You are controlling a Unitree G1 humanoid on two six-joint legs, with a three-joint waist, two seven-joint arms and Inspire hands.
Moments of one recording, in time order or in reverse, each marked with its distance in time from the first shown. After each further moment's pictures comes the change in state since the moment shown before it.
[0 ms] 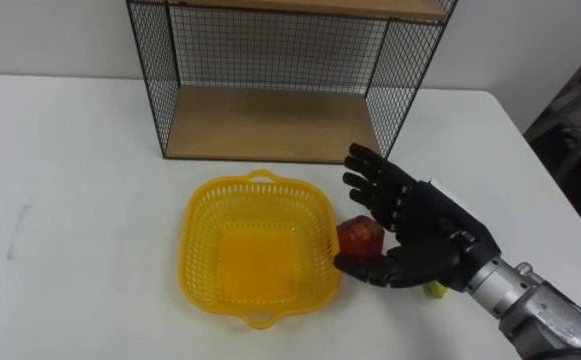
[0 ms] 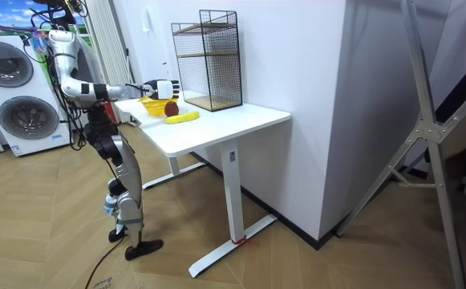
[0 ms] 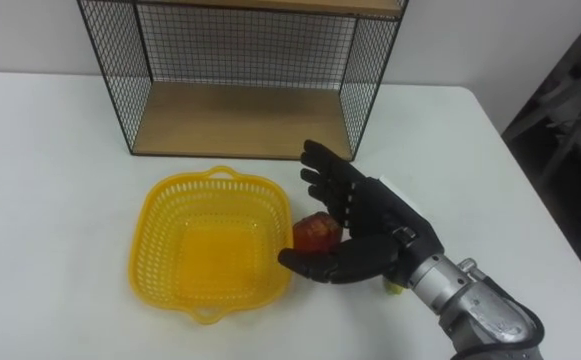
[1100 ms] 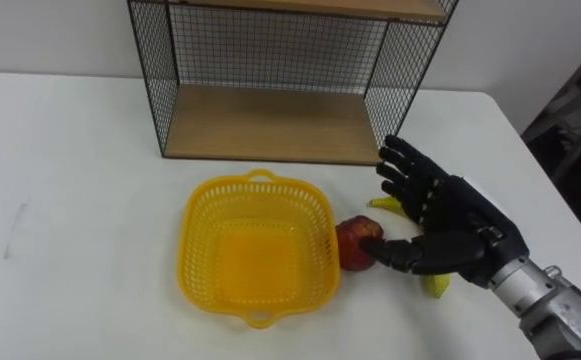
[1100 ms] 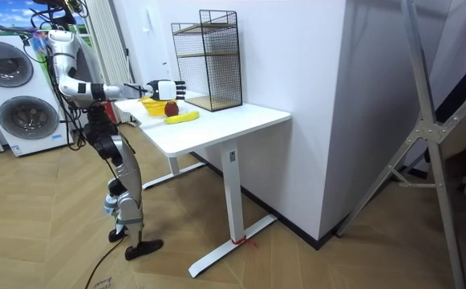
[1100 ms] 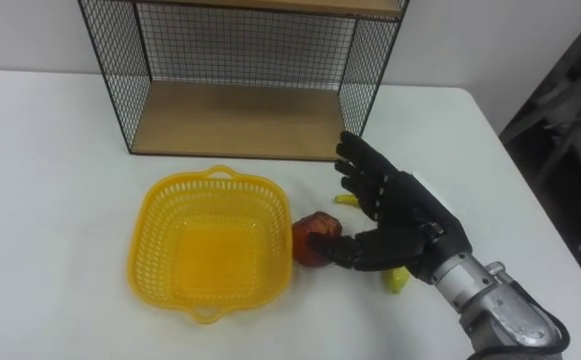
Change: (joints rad) left arm -0.009 0.002 0.030 -0.001 0.000 -0.001 -0.010; right arm 0.014 0.000 -0.082 0.035 0.001 0.000 -0.073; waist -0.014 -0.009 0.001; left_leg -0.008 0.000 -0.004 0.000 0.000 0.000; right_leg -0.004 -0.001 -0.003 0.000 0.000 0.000
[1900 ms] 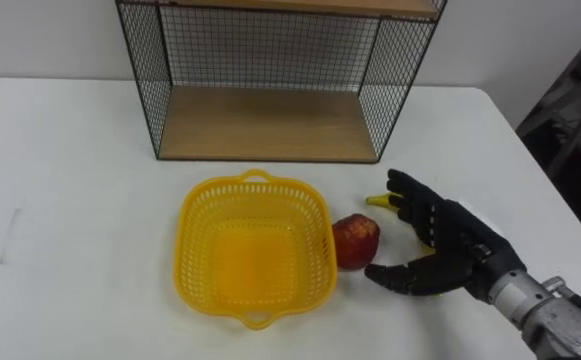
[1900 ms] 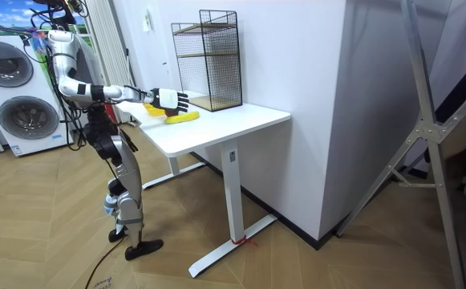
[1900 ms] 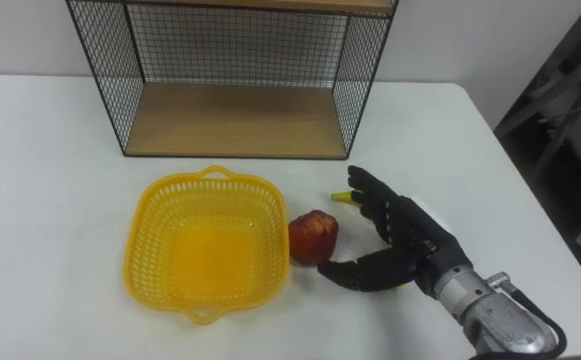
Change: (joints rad) left arm 0.009 0.012 0.027 -0.057 0.000 -0.004 -0.006; right arm -0.006 0.000 0.016 0.047 -0.309 0.005 -0.035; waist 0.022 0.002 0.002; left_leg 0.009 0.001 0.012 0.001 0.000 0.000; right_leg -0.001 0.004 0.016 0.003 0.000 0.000
